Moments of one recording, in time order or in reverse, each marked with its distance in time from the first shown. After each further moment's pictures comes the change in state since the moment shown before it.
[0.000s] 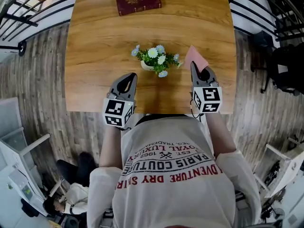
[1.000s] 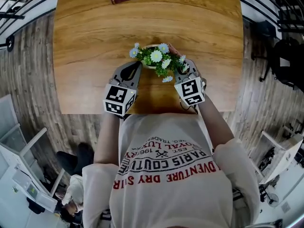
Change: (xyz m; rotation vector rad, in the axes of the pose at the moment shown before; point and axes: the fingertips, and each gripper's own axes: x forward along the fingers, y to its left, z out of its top) left arm 0.070 0.016 -0.030 -0.061 0.083 -0.149; right arm 0.082 0.081 -0.072 -0.272 0.183 0.243
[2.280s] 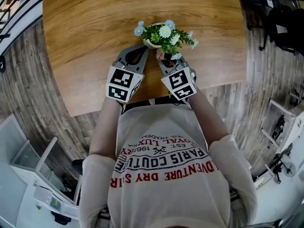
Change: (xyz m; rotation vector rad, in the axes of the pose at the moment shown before) left arm -0.006 -0.010 -0.005 0.129 0.063 -0.225; right arm 0.010 0.098 0.027 0.187 0.052 -0.025
